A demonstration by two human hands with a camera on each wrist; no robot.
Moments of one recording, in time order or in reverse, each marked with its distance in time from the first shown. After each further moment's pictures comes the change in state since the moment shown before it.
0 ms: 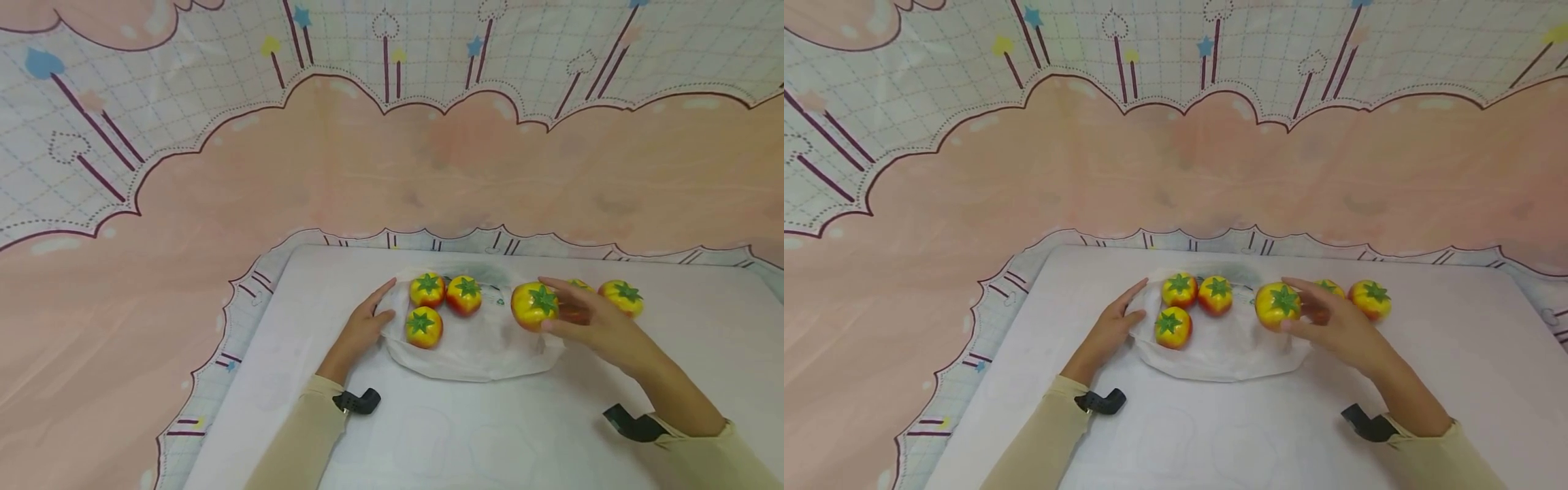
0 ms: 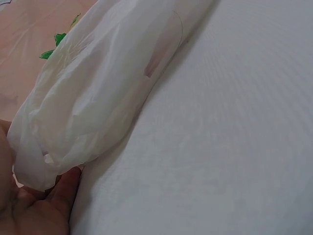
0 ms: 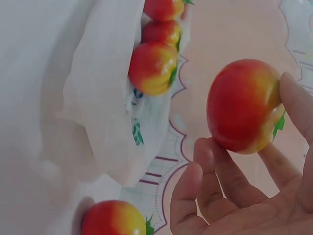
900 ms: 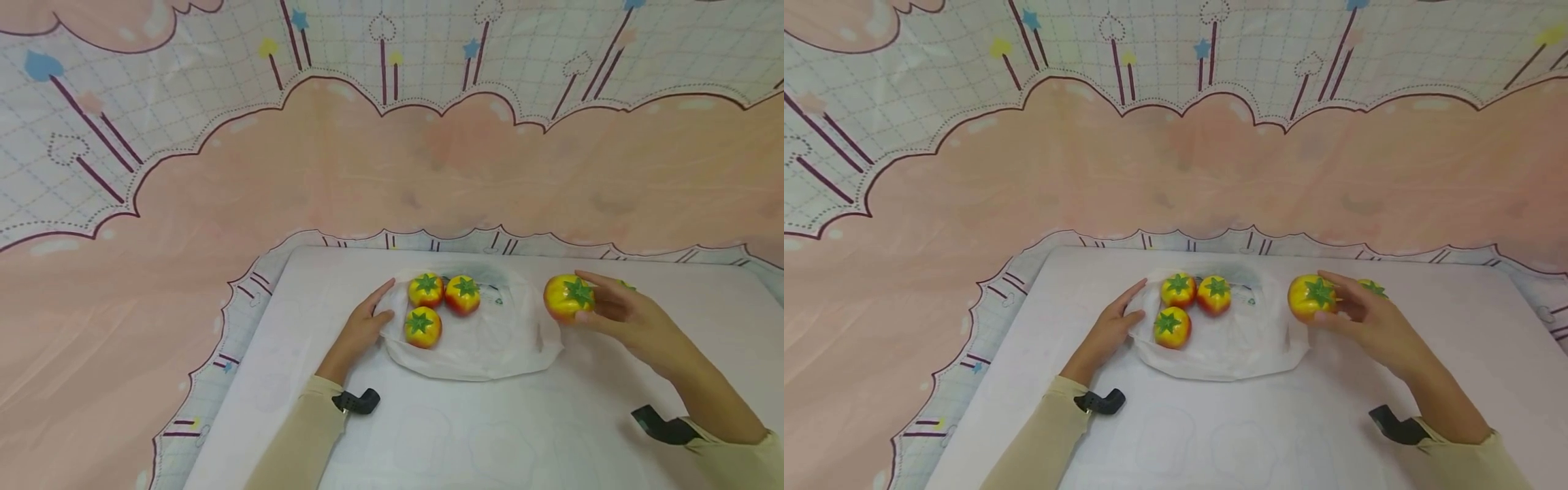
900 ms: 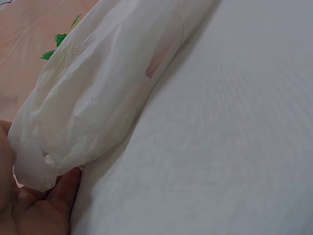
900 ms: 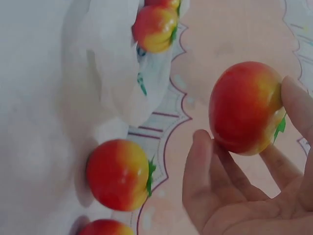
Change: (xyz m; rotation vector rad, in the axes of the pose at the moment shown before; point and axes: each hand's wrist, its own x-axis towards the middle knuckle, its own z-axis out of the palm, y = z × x) left_hand 0.001 0.002 0.001 0.008 0.004 -0.007; right_hand -0.015 0.026 -0.031 0.016 0.063 0.038
